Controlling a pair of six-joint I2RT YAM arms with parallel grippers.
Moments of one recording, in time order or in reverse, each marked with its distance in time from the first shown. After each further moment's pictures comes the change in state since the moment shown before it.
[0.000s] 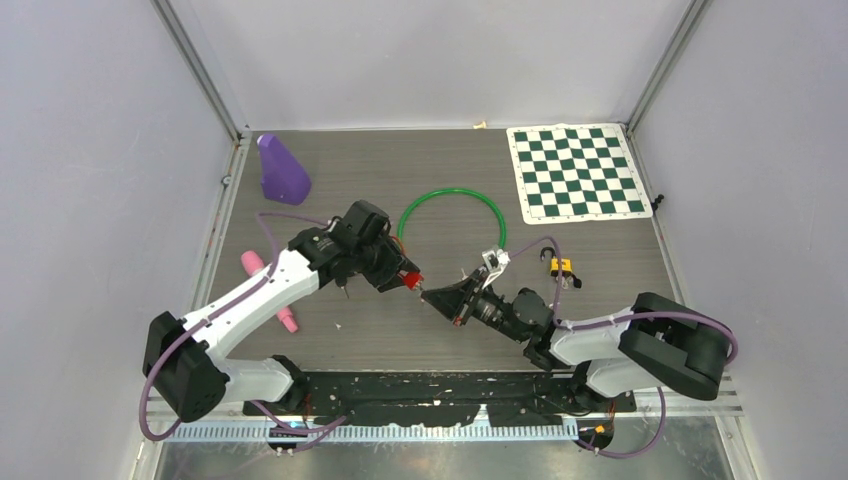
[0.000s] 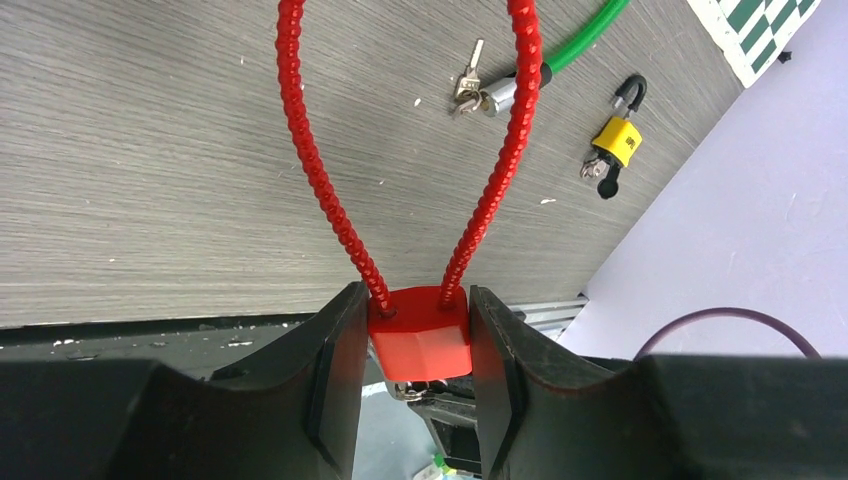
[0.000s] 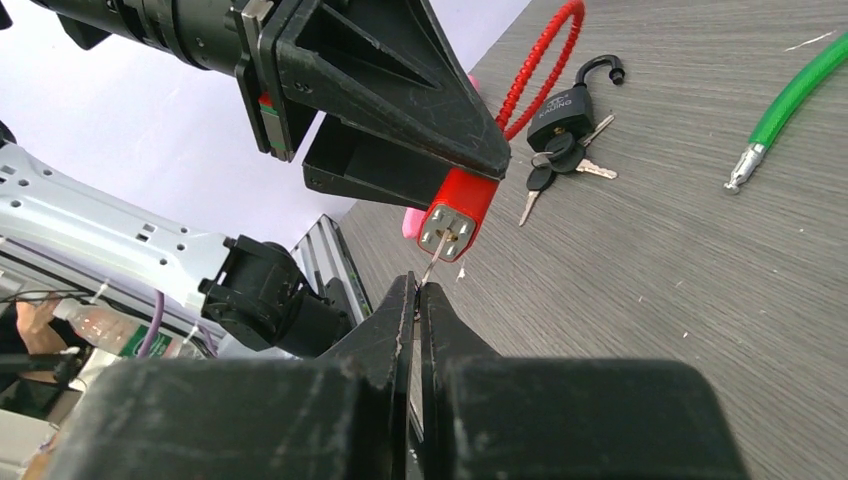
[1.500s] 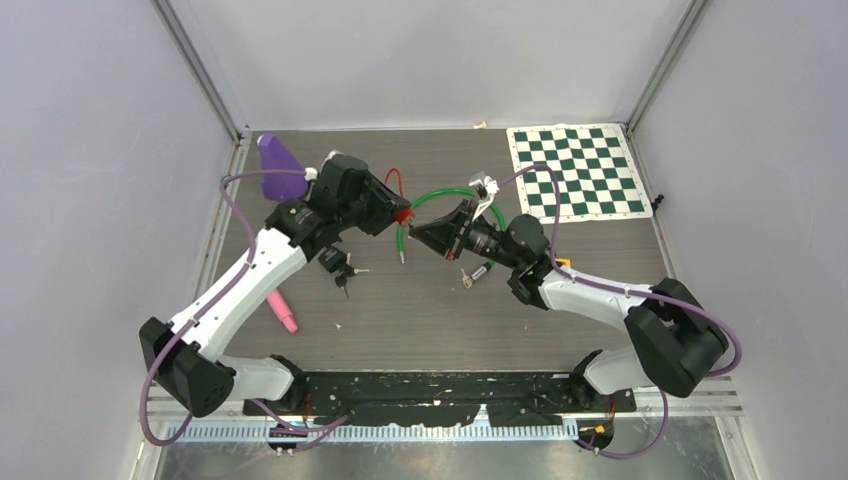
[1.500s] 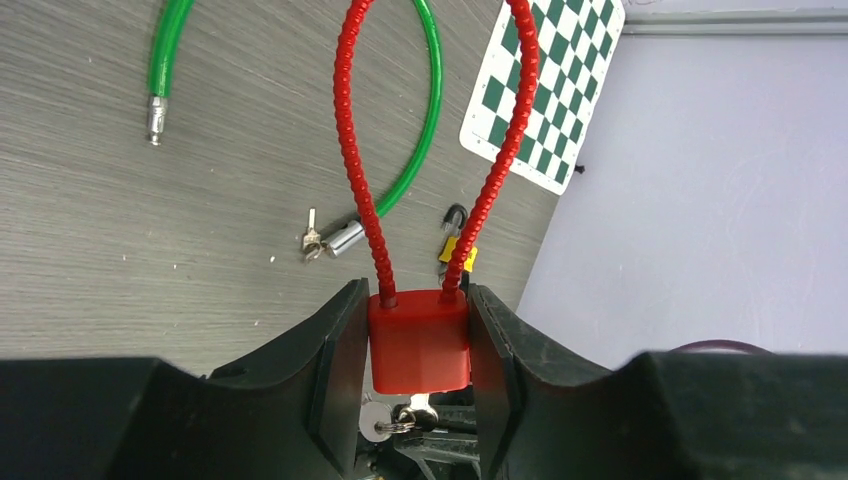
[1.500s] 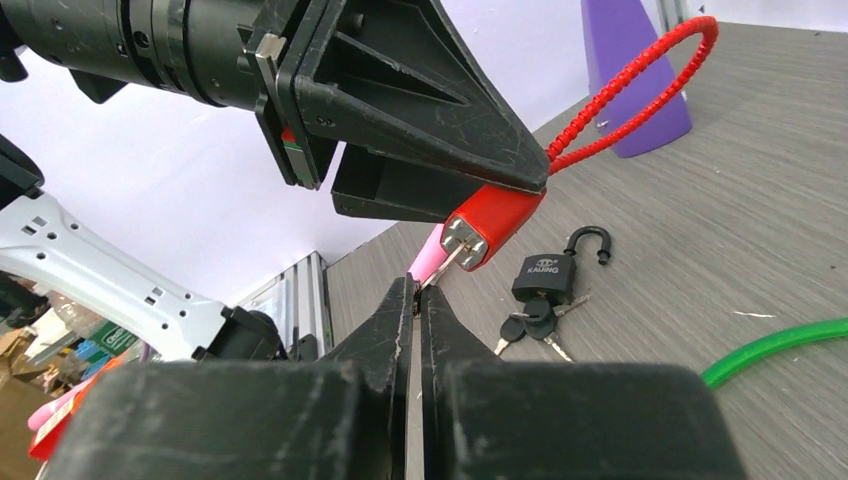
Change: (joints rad) left arm 0.106 0.043 0.269 0.076 -0.149 0.113; right arm -0.310 0.033 0.467 -0.341 -0.472 -0.164
